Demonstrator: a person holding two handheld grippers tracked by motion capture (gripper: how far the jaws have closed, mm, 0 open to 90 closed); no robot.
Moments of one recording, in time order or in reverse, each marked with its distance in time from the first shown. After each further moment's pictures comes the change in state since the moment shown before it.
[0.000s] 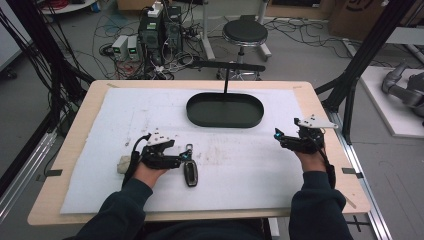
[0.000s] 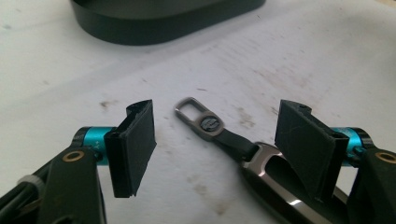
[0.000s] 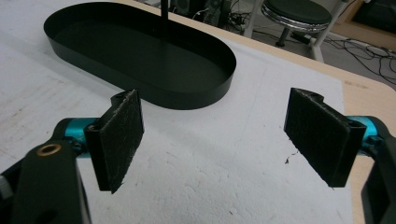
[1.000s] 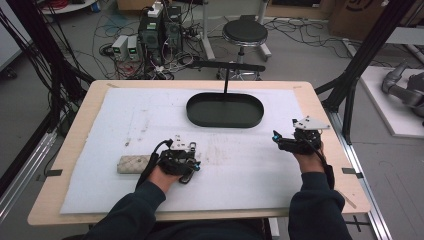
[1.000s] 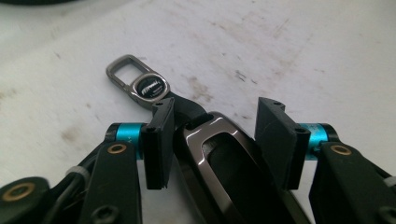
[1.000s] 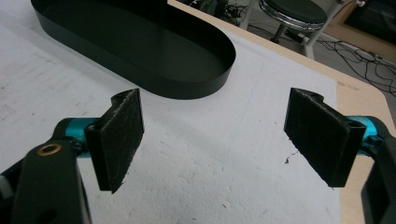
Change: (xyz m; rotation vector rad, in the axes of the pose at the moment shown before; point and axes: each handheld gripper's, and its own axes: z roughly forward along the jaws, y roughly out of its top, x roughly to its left) left arm -0.019 -0.001 0.035 0.163 -0.065 0.142; right arm 0.007 -0.001 0.004 0.040 -0.036 -0.079
